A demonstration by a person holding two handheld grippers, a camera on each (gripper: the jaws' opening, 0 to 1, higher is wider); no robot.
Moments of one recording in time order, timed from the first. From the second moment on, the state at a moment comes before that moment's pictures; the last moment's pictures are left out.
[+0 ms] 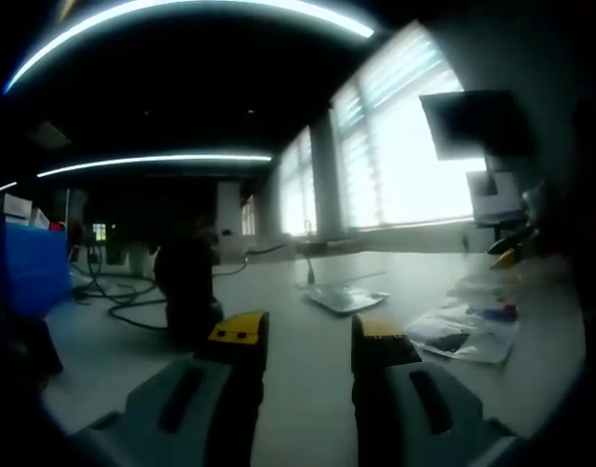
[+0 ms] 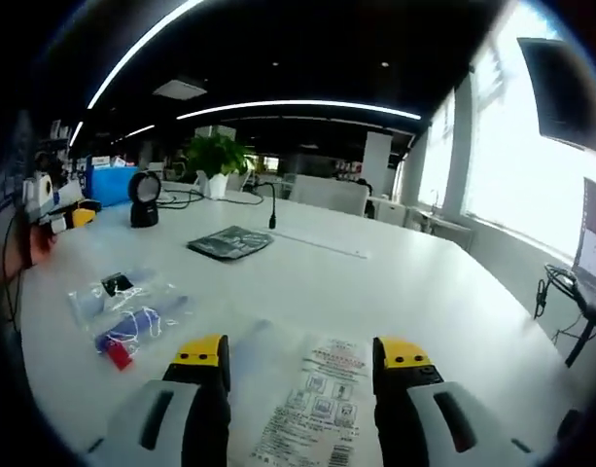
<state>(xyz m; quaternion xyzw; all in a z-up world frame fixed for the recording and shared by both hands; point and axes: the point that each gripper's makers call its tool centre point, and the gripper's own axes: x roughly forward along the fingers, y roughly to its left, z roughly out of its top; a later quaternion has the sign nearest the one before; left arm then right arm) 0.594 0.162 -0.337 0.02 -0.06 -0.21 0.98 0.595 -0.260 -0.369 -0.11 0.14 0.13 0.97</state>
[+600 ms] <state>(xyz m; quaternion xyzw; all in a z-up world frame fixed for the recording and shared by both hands) 0.594 0.161 -0.337 0.02 -0.06 -0.21 0.98 0.627 -0.290 -0.369 -0.09 0.16 0.14 0.97</state>
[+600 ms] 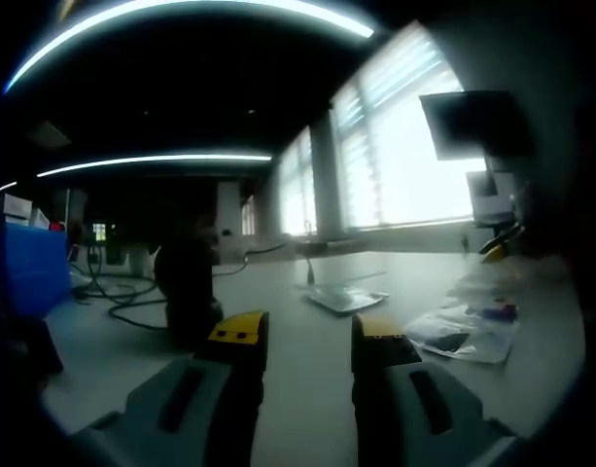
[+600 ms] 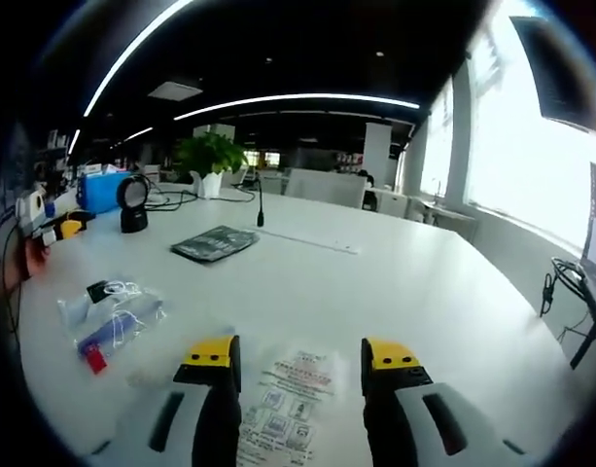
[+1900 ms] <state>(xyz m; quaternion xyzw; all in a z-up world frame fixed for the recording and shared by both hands) 0.594 0.160 -0.337 0.03 -0.06 -0.21 0.98 0.652 -0.304 -0.422 -0.06 0.27 0.17 0.95</state>
